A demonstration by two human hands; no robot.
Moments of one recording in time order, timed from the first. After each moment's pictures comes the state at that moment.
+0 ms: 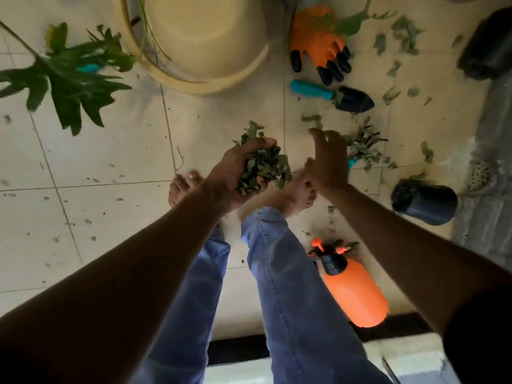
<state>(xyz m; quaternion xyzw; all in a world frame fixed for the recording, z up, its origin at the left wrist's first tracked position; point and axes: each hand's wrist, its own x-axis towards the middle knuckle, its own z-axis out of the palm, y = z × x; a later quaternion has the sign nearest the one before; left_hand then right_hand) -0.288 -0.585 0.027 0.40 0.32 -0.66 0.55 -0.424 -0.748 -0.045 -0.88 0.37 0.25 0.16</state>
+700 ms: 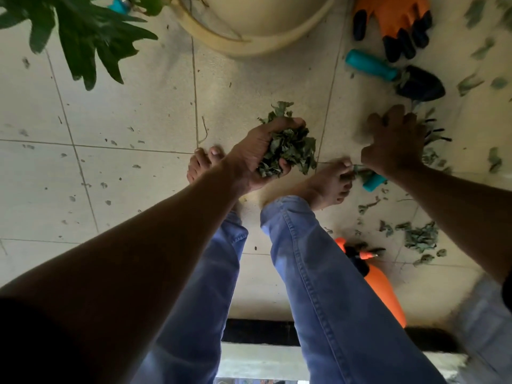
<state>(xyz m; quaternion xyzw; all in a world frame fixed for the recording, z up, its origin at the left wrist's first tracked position) -0.286 -0.572 -0.018 0.37 0.36 -0.64 0.57 -0.446 -0.823 -0.115 -0.93 0.20 0.32 -0.01</state>
